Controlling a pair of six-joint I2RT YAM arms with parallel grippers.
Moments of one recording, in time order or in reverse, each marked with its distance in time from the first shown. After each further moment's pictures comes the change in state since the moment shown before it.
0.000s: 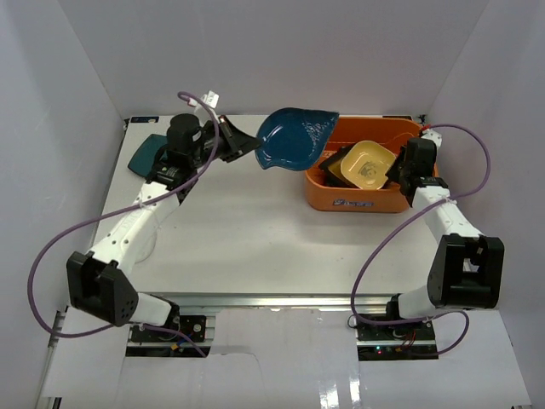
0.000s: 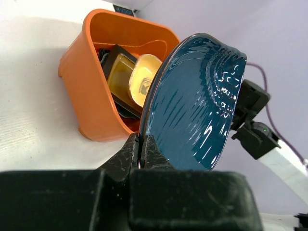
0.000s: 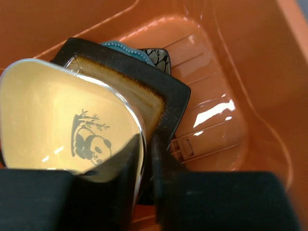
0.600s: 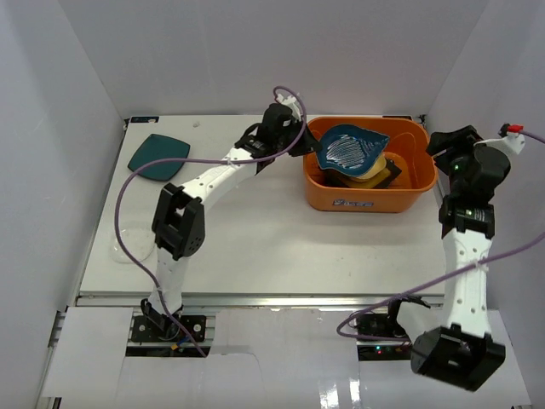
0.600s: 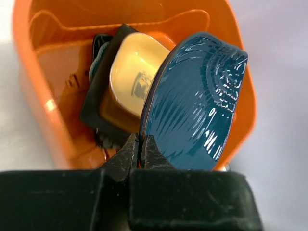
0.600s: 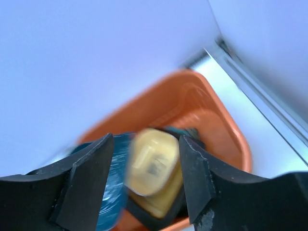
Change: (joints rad) left arm -0.293 0.685 0.578 -0.120 -0.211 0.095; right arm -0.253 -0.409 0.027 0.001 -0.204 0.193
